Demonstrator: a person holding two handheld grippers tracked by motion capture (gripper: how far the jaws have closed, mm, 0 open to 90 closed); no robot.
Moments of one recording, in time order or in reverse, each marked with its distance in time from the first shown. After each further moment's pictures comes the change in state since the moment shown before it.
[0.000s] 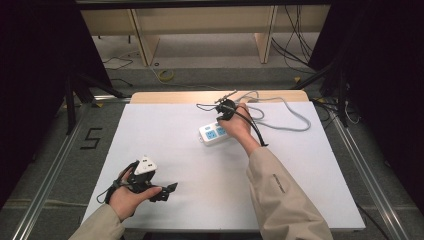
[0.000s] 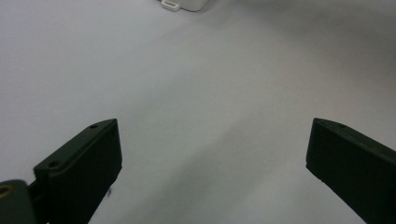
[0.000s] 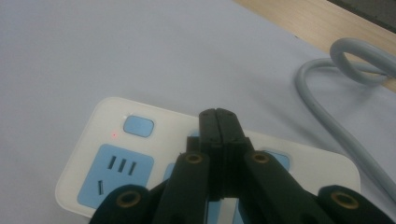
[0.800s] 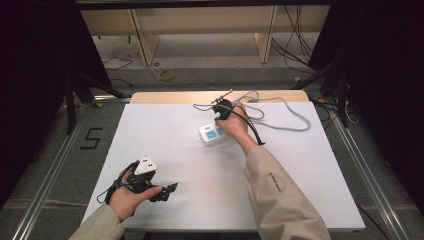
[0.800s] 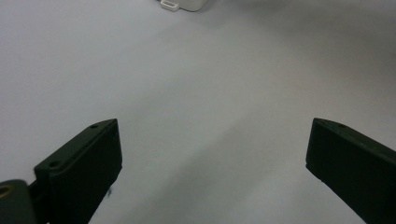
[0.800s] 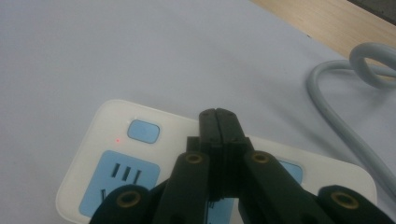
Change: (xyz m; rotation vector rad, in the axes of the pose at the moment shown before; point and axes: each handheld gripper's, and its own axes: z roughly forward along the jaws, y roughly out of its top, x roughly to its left) left arm 0.000 0.000 0.000 0.001 -0.002 0.002; right arm 0.005 0.006 0.007 0.033 0.006 -0.014
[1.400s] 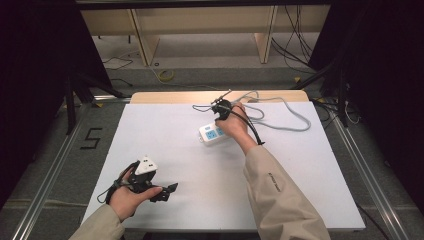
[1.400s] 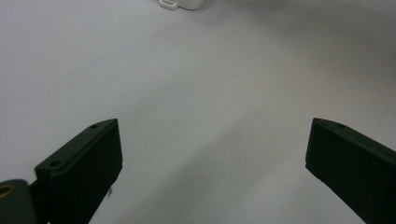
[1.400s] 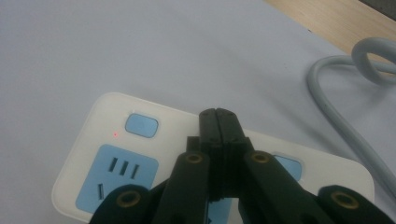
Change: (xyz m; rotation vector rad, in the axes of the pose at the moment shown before) left arm -0.001 0.000 0.001 -0.001 -0.003 0.000; right arm 0.001 0.000 0.001 0.026 -0.013 -0.020
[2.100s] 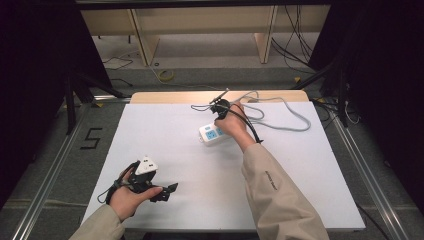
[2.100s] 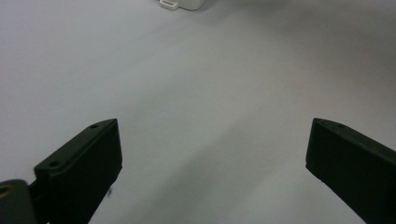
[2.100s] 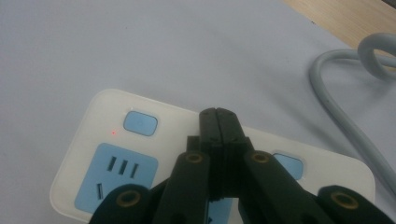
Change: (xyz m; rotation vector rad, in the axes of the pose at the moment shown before) left arm 0.000 0.000 0.000 0.001 0.002 0.001; right arm 0.002 0.006 0.002 0.052 -0.007 0.005
